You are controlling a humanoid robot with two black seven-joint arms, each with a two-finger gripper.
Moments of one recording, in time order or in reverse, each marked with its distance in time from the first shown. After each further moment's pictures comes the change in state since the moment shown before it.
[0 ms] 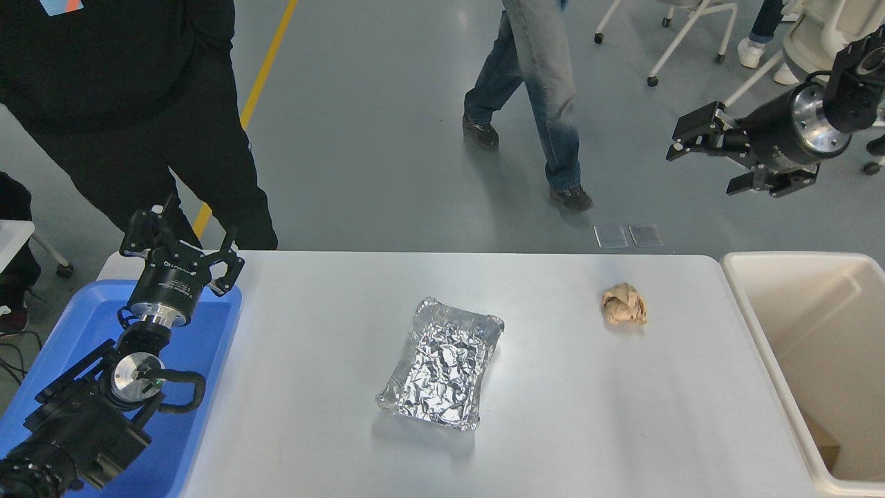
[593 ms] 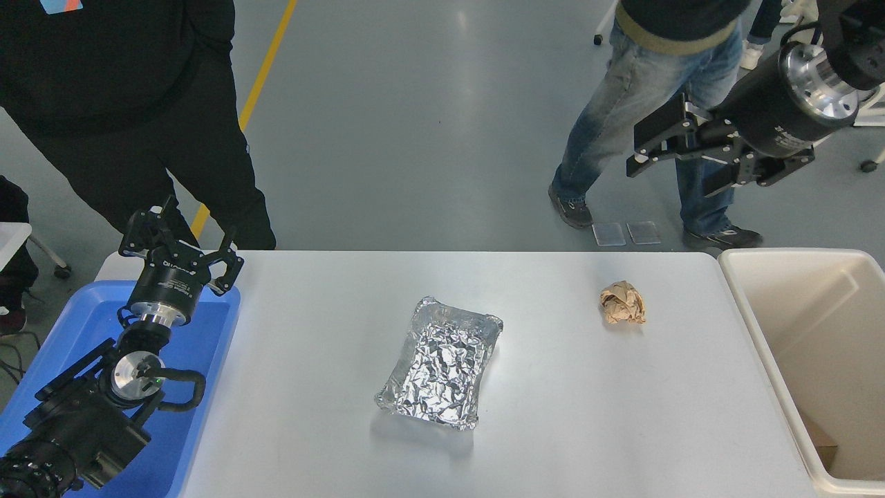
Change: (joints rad) left arm 0.000 0.000 0.000 0.000 0.000 0.000 0.000; right arm 0.275 0.025 -0.061 0.298 -0.103 0.055 -0.003
